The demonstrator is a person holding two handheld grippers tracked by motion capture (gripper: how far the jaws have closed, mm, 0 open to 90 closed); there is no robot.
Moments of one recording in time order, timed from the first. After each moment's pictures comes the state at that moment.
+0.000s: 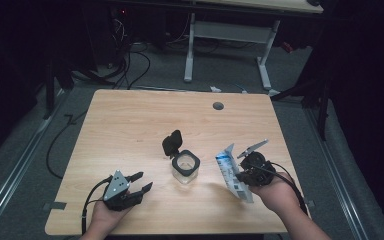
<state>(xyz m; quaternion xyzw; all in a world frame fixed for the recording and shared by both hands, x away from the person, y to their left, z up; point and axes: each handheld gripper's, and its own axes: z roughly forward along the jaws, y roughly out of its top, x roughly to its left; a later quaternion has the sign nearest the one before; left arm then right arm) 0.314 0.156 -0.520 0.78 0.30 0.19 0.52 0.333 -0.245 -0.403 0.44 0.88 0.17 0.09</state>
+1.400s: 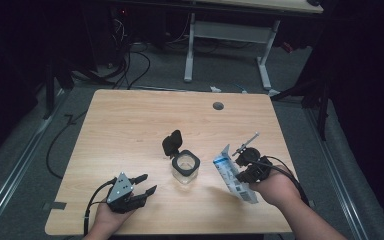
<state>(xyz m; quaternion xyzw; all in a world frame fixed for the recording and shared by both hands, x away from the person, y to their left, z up) 0.309 0.147 -0.520 0.78 0.28 0.18 0.53 0.342 -0.233 -0.390 0.43 0.90 0.11 0.05</state>
